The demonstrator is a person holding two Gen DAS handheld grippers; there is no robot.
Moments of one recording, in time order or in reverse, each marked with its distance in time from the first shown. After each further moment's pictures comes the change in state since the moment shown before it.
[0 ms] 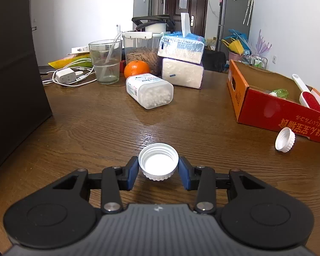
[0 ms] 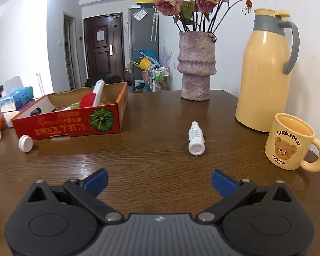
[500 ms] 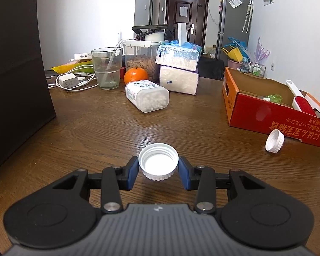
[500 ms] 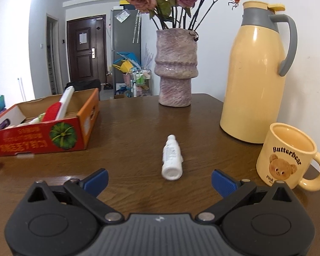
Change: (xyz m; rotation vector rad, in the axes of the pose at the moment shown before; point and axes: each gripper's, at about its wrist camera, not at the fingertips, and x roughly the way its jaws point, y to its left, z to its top) left arm -0.021 -0.006 -0.010 -0.011 -0.045 -0.004; right arm 0.058 -0.028 0.026 0.027 -0.020 -0.101
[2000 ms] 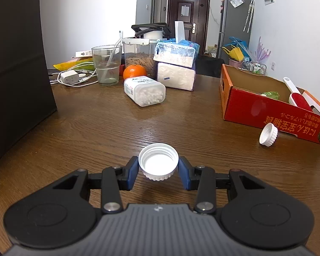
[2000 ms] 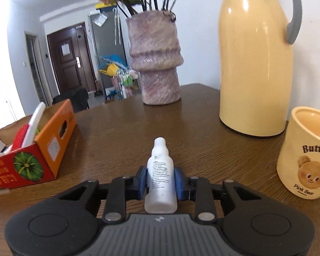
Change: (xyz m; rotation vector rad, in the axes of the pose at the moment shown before) left arm -0.012 -0.009 -0.010 -0.006 0.005 0.008; right arm 0.075 -0.027 0.013 0.161 0.006 0.007
